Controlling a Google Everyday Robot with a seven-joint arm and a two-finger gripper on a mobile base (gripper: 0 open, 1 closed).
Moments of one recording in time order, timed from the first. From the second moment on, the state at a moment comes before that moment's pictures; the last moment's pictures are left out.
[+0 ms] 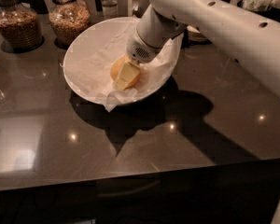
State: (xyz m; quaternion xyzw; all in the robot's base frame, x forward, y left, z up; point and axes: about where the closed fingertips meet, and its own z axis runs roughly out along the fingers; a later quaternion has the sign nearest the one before) arm 0.624 0.046 0.861 -0.62 0.73 0.12 0.25
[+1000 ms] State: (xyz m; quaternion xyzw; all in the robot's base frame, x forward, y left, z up) arm 0.624 0.054 0.846 -0.62 0.74 0.15 0.23
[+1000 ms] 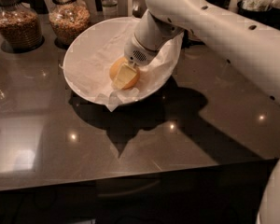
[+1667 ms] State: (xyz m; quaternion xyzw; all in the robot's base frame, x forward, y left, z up) arm 0.607 0.021 0.887 -0.57 0.75 0.14 0.32
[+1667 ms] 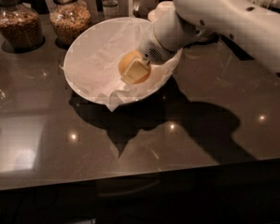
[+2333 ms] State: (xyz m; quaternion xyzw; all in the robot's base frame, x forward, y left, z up) arm 0.562 -0.004 0.958 -0.53 0.71 0.15 0.44
